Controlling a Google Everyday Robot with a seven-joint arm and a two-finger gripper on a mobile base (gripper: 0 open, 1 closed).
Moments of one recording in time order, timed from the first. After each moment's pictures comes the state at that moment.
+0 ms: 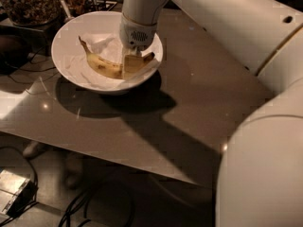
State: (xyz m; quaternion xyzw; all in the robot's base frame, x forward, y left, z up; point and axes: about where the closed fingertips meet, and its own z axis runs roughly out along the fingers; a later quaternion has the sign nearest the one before) arm 0.594 0.059 0.893 -0.74 0.66 0.08 0.11
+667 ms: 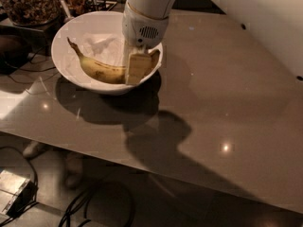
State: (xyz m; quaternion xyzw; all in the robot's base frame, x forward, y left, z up) arm 0.536 0.044 0.934 -0.77 0.62 0.08 0.13
